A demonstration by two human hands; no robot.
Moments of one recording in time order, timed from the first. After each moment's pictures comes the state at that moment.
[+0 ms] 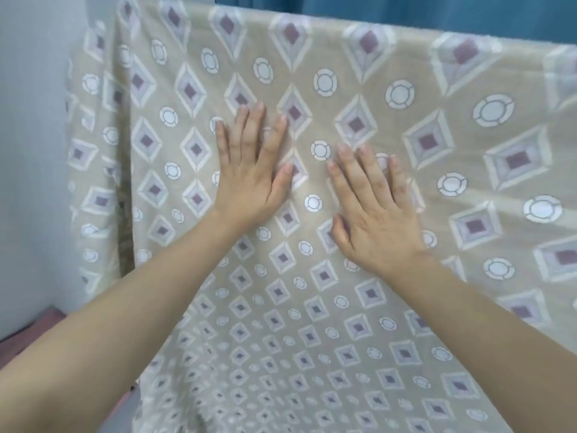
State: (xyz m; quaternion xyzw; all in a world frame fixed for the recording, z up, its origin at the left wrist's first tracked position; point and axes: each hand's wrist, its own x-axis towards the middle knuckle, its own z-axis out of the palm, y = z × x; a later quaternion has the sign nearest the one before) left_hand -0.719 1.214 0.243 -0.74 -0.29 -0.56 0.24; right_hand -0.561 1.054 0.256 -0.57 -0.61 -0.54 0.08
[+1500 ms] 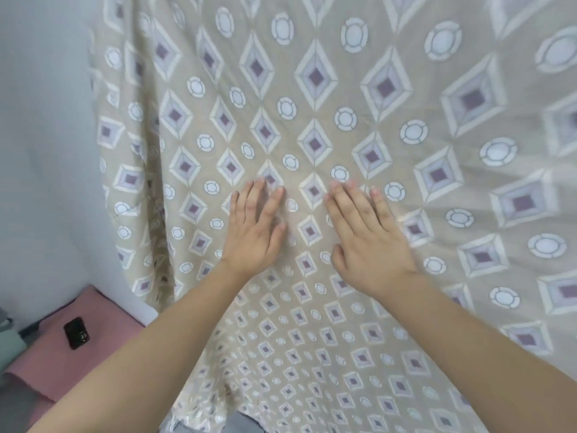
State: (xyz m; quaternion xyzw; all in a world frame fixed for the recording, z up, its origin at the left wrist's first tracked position) left_hand -0.755 1.213 0.101 -0.82 -0.31 -0.48 0.11; right_hand -0.587 1.056 0.182 -0.63 -0.66 -0.42 0.00
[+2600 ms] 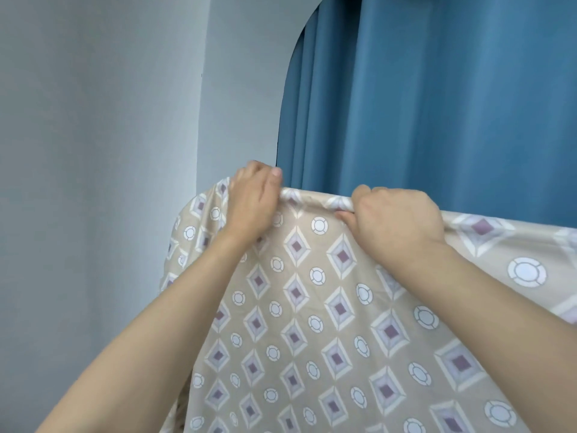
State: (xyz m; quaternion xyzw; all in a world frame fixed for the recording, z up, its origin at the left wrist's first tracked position) left_hand -0.816 1.250 0.407 -0.71 -0.30 -0.63 0.08; right_hand -0.657 1.082 0.431 -0.66 -0.57 -0.49 0.10
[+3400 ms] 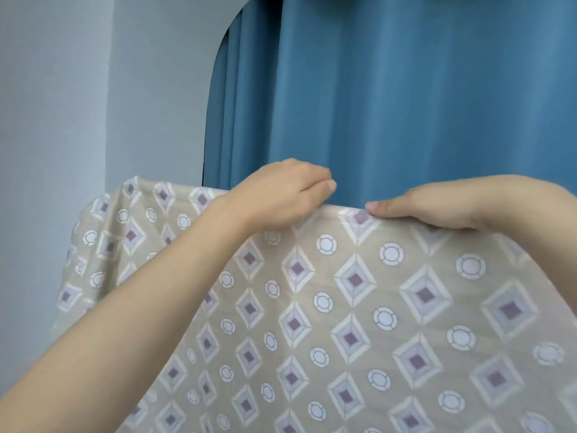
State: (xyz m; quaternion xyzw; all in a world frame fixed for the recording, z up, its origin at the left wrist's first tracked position) left_hand -0.722 1.111 0.465 -0.92 -0.16 -0.35 0.10; right_hand -0.562 0.952 0.489 -0.82 -0.53 0.13 0.17
